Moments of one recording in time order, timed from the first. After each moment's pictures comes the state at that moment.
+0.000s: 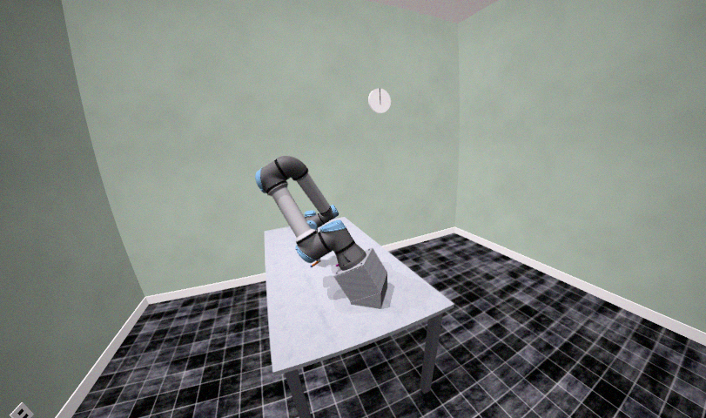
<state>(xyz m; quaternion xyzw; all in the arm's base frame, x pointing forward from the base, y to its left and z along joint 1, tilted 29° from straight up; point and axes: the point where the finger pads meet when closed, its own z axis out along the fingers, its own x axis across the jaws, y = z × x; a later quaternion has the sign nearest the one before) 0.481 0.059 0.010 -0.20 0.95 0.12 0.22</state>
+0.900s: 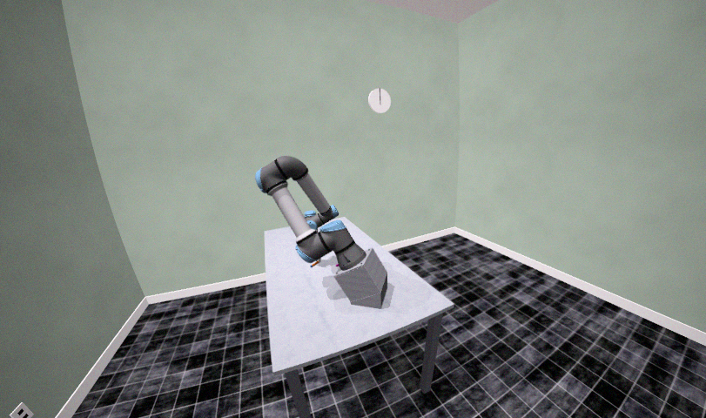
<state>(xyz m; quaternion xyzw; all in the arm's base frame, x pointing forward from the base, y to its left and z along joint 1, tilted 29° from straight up) 0.481 0.059 0.010 -0.20 0.95 0.12 0.22</state>
